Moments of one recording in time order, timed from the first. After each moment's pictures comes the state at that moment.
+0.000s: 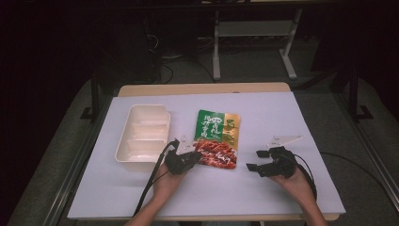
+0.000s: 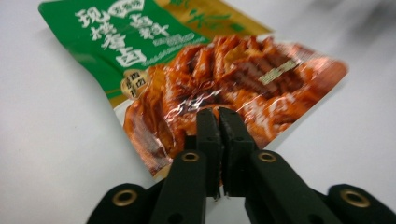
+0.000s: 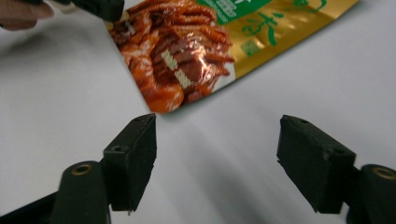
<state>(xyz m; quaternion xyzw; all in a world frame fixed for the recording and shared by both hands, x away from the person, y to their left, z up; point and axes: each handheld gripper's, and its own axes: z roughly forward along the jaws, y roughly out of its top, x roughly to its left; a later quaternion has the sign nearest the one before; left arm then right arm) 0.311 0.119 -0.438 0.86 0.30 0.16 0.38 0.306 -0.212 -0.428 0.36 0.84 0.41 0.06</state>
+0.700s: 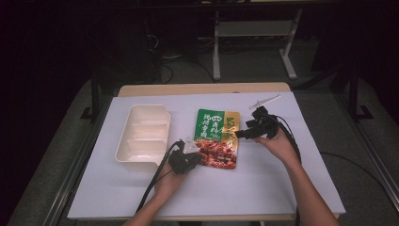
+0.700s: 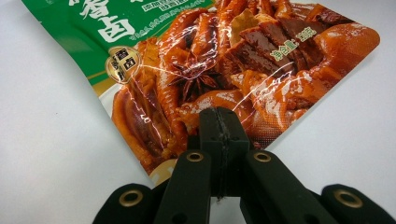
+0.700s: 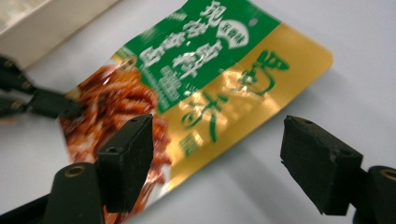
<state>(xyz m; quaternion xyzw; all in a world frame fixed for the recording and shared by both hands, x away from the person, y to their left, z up) 0.318 0.113 -0.448 0.87 0.30 0.14 0.35 0.412 -0.179 -0.391 0.39 0.84 0.37 0.05</state>
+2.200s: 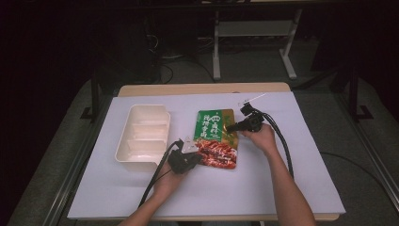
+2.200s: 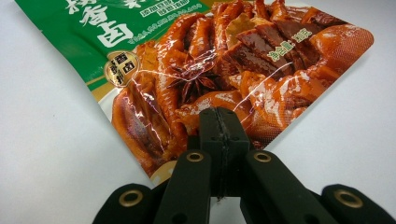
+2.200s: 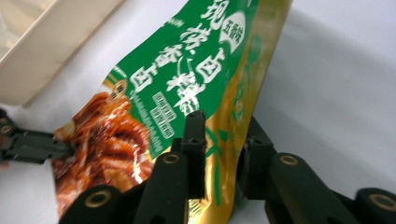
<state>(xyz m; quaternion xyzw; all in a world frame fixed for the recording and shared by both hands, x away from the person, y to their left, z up) 0.320 0.115 -0.449 0.87 0.29 0.14 0.36 0.457 -0.158 -0.434 0.42 0.82 0.39 -0.06</state>
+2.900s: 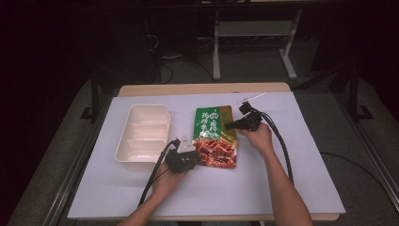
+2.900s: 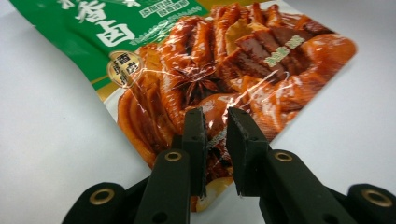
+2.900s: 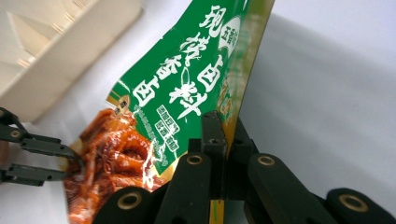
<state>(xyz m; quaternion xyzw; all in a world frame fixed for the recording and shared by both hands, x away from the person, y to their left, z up) 0.317 0.125 -0.444 0.86 0.29 0.14 0.39 0.452 -0.150 -0.422 0.41 0.81 0.41 -0.04</state>
